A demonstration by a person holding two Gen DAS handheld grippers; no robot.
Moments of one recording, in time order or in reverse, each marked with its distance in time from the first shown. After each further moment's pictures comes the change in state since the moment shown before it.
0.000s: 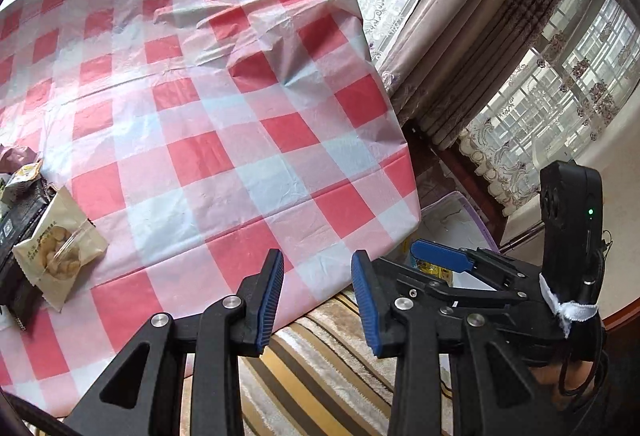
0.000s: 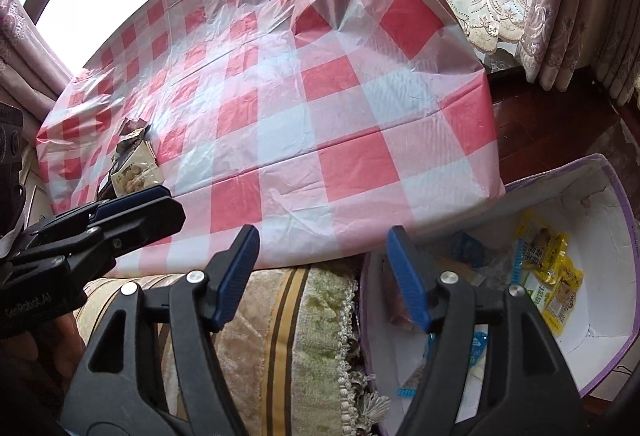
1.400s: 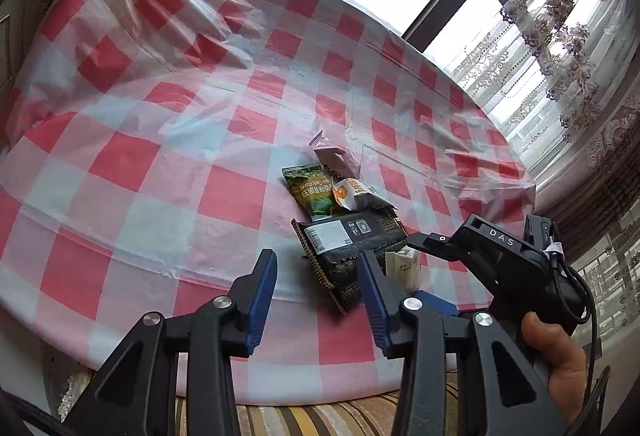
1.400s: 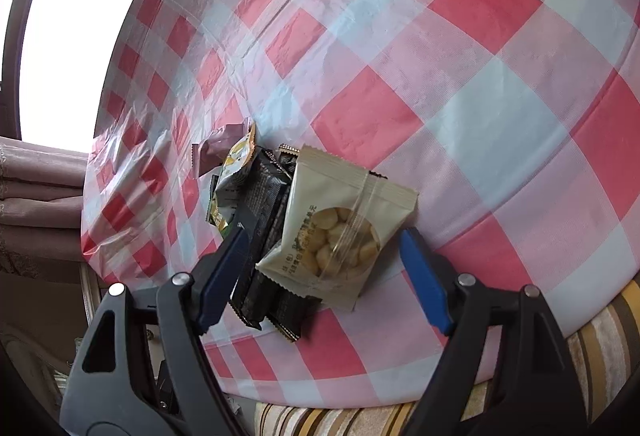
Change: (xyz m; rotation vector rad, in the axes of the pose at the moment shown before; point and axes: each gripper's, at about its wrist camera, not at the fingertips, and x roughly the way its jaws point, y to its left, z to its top) left arm -0.146 0.237 -0.080 -0.499 -0.337 0.219; right arm 0.143 0.199 0.032 0.474 0.164 0.206
